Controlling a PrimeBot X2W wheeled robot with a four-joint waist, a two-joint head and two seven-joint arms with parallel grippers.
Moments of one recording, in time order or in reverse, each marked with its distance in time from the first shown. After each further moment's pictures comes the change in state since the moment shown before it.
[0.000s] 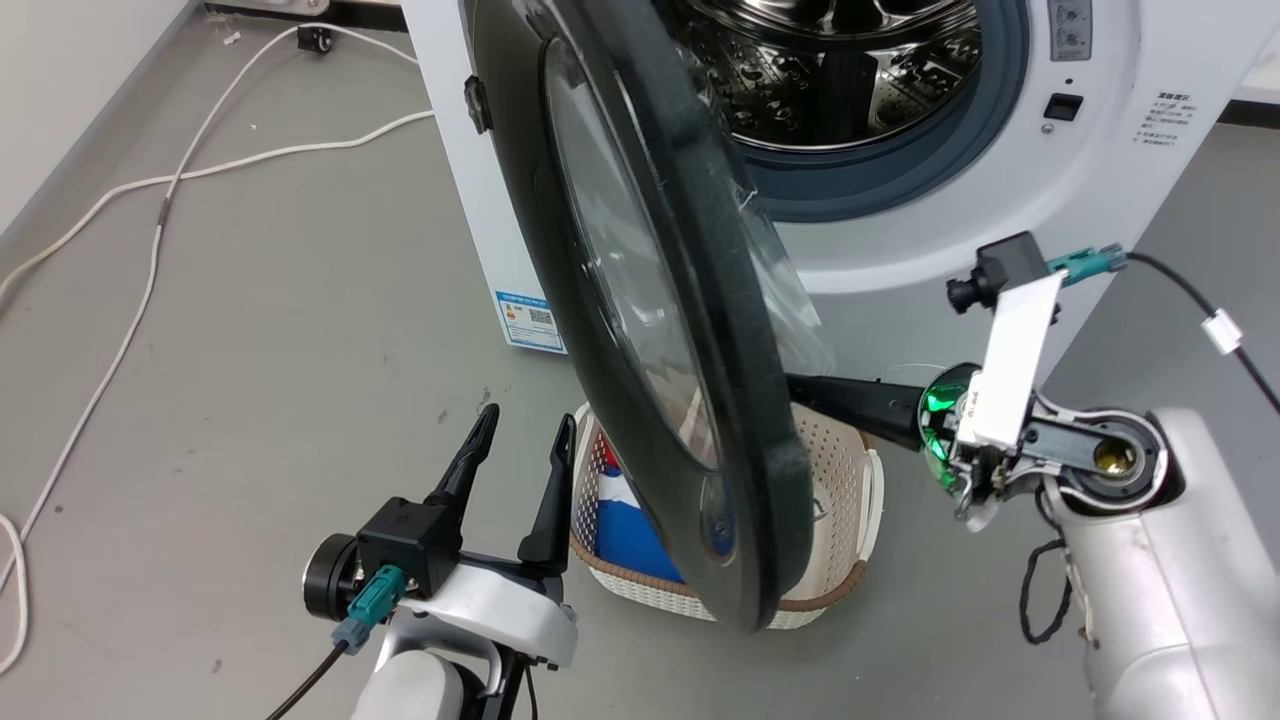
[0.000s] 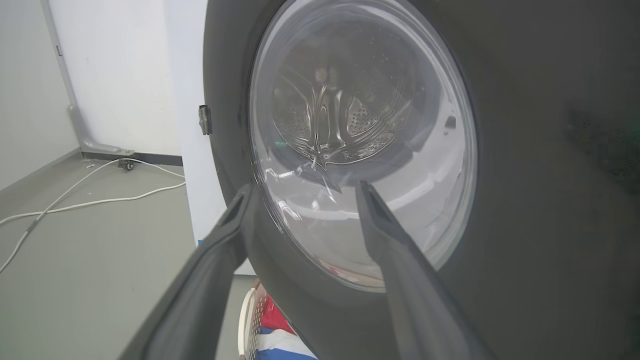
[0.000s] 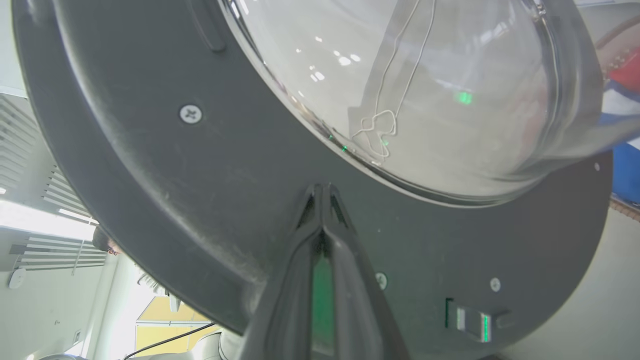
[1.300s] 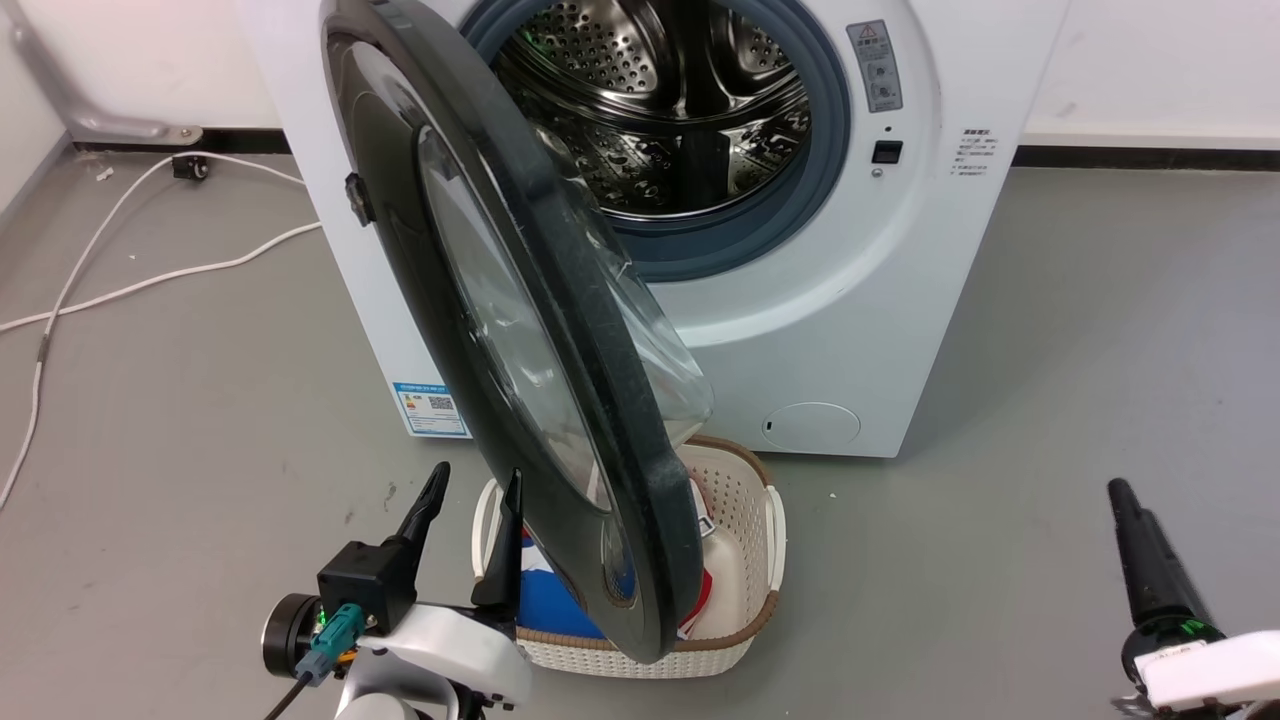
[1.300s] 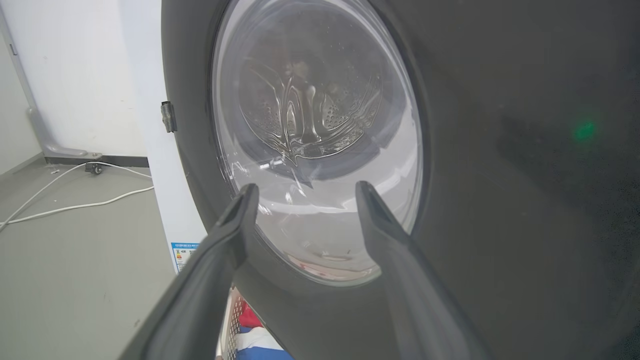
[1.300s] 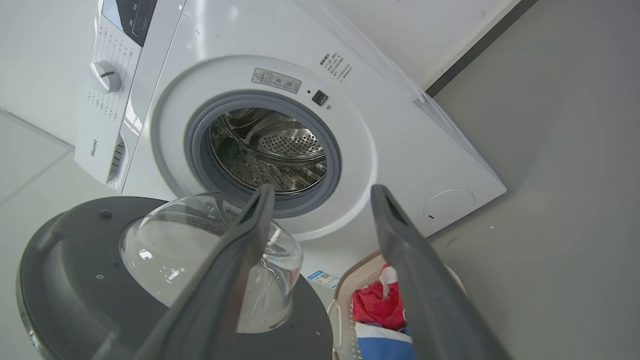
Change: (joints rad) left arm 0.063 0.000 0.099 0.066 0.025 -0.034 0.000; right arm 0.640 0.007 -0.255 -0.371 -0.342 0.000 -0.949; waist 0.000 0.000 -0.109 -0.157
